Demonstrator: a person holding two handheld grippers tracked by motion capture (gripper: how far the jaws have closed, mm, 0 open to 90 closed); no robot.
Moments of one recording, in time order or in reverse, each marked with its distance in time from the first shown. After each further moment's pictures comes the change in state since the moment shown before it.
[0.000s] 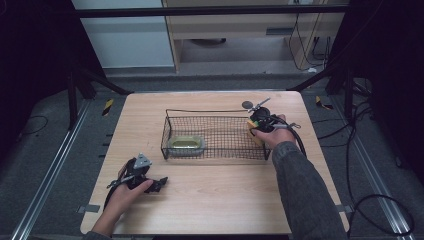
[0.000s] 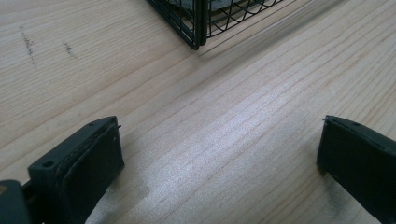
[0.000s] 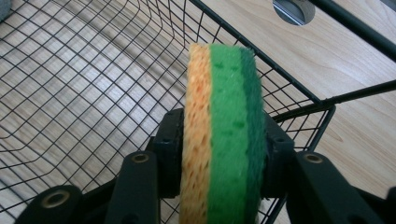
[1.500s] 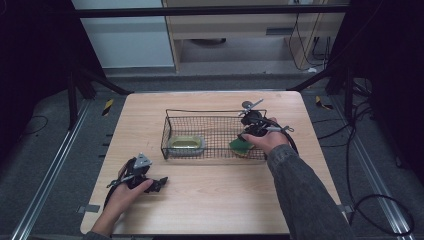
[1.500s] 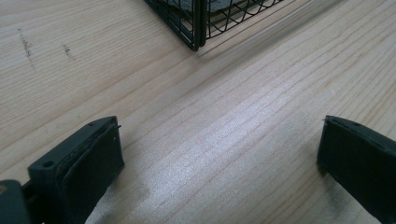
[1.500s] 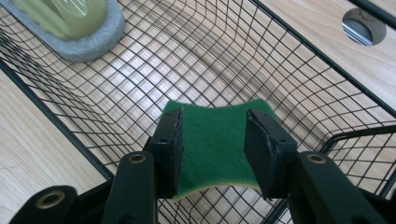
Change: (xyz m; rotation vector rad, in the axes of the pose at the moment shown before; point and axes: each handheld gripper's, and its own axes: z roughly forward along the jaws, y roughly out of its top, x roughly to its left) left arm 0.001 0.000 0.001 -0.003 -0.006 0.003; right arm 0.038 0.010 -0.026 -0.029 0.149 -0.022
